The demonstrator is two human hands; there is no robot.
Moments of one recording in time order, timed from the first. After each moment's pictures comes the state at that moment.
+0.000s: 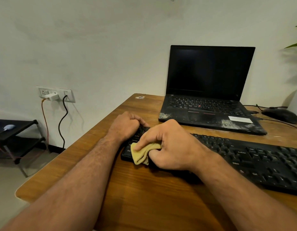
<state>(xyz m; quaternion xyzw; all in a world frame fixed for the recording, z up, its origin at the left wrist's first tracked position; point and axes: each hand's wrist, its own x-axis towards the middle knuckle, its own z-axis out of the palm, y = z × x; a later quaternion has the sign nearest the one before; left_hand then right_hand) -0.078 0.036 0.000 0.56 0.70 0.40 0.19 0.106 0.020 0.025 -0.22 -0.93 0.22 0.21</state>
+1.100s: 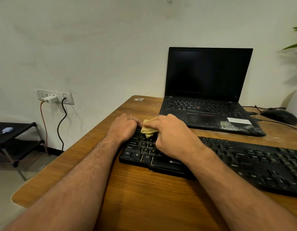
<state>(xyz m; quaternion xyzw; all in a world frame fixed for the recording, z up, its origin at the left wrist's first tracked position) -0.086 0.050 -0.007 0.57 0.71 0.38 0.17 0.096 0.049 0.020 -0.35 -0.92 0.05 0.19</state>
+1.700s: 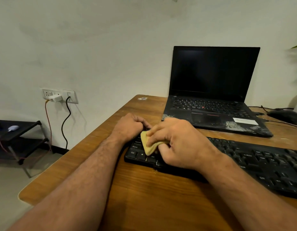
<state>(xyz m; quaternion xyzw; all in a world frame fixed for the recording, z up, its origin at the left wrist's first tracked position) -0.082 0.045 -0.002 0.57 0.70 0.39 0.20 0.112 0.029 0.027 -0.23 -0.94 0.07 0.23</state>
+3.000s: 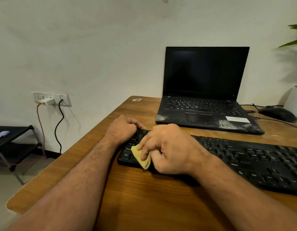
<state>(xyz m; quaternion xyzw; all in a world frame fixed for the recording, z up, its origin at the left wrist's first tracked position) -0.079 0.041 0.000 0.55 0.71 0.39 0.20 0.111 0.024 0.024 -0.20 -0.95 0.10 0.21</state>
